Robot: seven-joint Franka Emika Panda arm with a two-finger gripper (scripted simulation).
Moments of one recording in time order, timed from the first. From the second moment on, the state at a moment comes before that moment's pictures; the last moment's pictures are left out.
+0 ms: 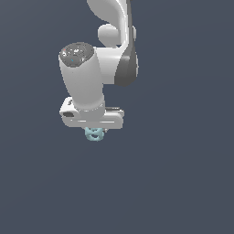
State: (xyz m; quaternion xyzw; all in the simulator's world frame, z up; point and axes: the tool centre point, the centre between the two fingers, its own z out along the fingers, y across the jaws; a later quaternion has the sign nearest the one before) arm 0.055 -0.080 0.215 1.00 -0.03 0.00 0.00
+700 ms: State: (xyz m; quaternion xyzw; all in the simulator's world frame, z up) arm 0.063 -0.096 0.320 1.00 -0.03 0.00 0.00
